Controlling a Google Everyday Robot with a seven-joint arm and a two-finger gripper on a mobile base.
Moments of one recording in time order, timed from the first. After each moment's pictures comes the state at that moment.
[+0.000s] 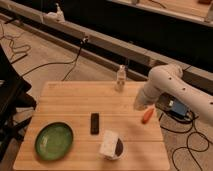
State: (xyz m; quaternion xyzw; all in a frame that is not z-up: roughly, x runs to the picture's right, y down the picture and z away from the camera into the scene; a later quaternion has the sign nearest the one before) arm 0.154 0.110 0.752 -0.31 -0.15 0.08 0.94
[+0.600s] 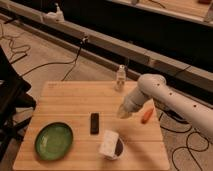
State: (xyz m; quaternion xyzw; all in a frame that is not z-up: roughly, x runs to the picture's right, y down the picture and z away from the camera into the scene) arm 0.090 0.144 0.759 -0.35 -0.24 0.07 0.90
